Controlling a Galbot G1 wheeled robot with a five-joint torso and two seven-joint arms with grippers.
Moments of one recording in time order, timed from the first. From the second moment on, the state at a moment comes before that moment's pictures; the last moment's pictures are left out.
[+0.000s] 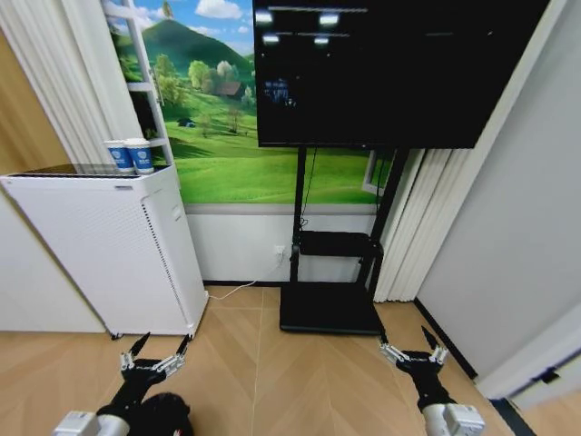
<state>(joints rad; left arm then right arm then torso) 1.96 -1.22 -0.87 -2.39 -0.47 0.10 0.02 -1.85 1.32 0.69 2.31 0.14 0.00 0.20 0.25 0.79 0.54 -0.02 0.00</state>
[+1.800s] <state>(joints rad) 1.96 -1.22 -0.87 -2.39 -0.47 0.10 0.02 -1.85 1.32 0.69 2.31 0.14 0.00 0.20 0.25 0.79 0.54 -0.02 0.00</state>
